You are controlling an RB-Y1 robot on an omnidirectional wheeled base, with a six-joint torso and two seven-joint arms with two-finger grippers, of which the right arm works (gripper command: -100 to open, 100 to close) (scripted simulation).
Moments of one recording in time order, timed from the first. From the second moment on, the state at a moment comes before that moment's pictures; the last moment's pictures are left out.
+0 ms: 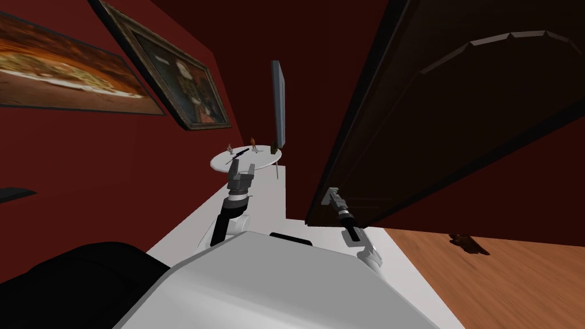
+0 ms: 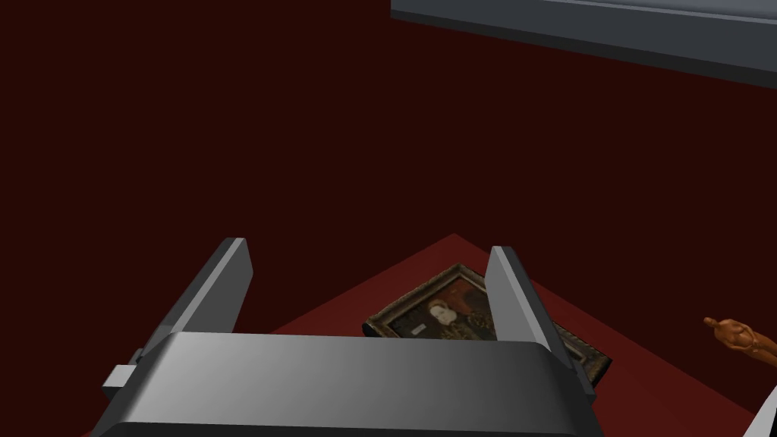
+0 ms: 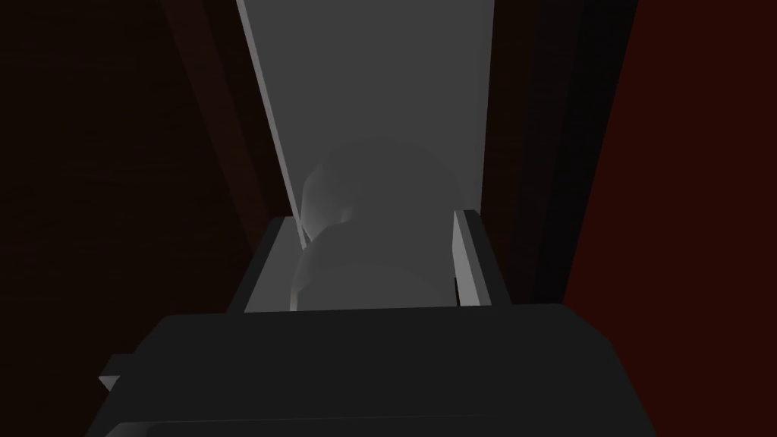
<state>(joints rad) 0.04 -0.26 -0.15 -1.23 0.55 -0.47 0.77</state>
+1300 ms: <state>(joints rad) 0.05 -0.24 -0.12 -1.25 0.32 -0.45 0.53</state>
